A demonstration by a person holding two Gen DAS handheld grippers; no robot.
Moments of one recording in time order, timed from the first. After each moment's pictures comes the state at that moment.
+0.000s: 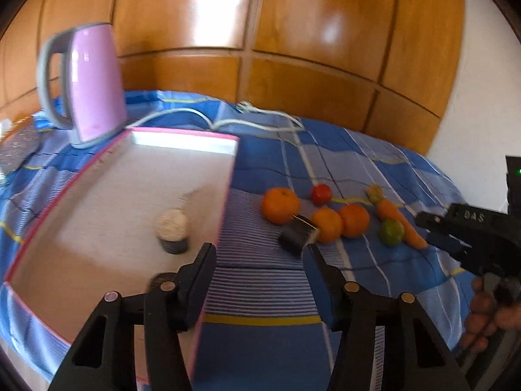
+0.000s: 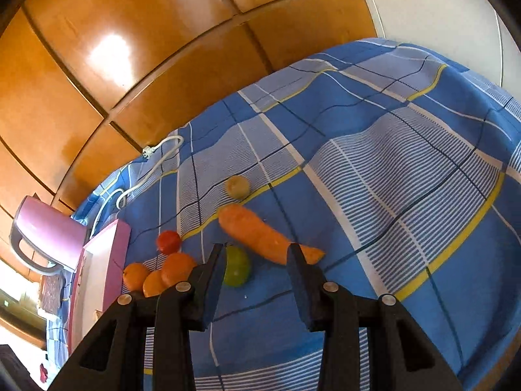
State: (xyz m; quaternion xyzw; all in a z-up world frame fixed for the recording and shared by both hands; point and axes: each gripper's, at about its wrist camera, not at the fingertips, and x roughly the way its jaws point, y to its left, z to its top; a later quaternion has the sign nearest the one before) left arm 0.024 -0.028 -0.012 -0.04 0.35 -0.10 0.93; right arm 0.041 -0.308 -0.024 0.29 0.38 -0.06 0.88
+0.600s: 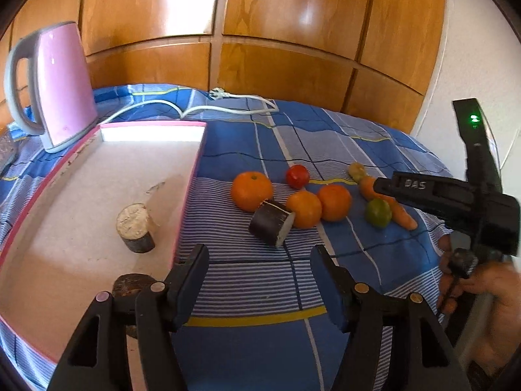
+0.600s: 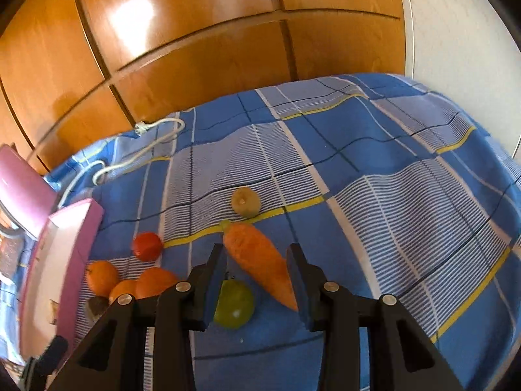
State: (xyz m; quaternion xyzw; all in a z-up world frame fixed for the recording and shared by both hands) left arm 0.036 -0.046 -0.023 -0.02 0.37 -0.15 0.92; right arm 0.088 -0.282 -0.028 0.15 0.40 -0.08 0.90
